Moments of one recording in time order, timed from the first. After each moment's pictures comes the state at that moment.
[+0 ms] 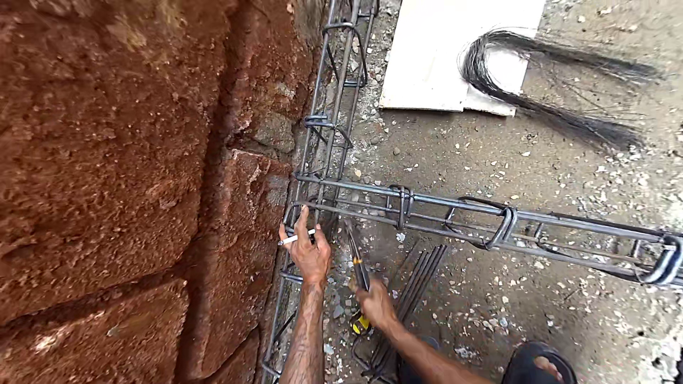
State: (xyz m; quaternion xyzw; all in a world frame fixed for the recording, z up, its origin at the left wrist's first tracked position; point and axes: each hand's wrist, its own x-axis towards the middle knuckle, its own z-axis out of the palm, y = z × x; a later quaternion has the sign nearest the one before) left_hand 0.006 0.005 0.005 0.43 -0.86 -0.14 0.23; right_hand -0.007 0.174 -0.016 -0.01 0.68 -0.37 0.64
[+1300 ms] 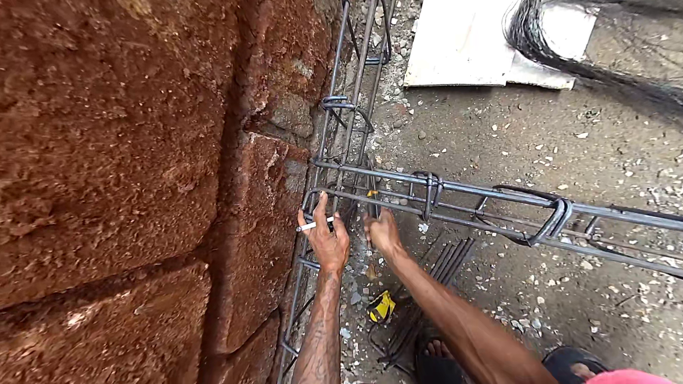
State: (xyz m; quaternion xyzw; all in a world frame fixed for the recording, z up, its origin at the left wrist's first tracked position) left_hand 0.012 0.002 0.004 0.43 -0.86 -0.16 0.22; right_hand -0.076 0.084 -0.035 0.05 0.67 -0.45 0.59
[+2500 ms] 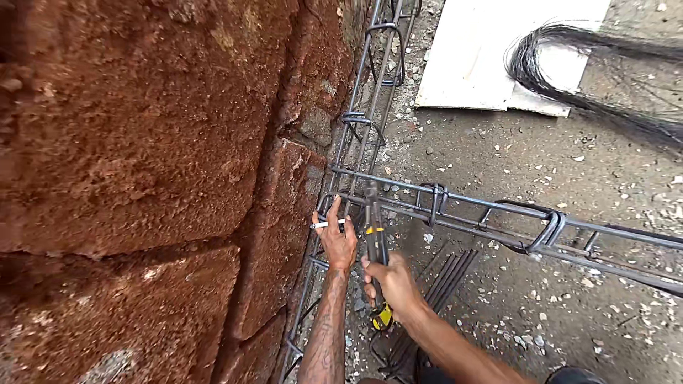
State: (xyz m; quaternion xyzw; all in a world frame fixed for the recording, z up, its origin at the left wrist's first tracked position) left_hand 0.010 0.001 0.009 0.44 -0.85 -0.21 0.21; right_hand -0.064 0.135 0.100 0.13 0.49 -0.58 0.64
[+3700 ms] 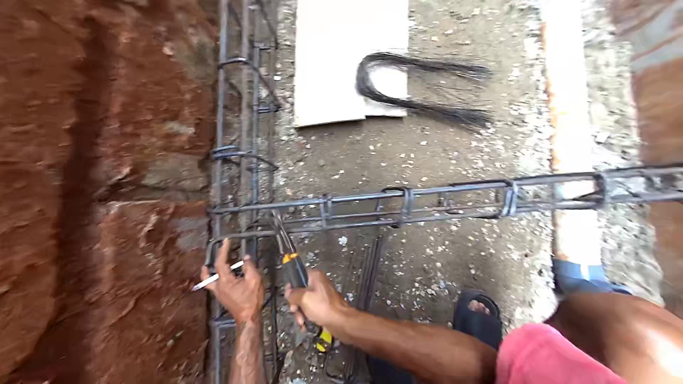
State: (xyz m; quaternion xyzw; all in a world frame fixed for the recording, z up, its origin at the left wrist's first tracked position) left_hand 0.008 0.000 0.017 0.43 -0.85 -0.23 0.18; right_hand -0.075 0.157 0.092 0.10 0.52 -0.53 0.66
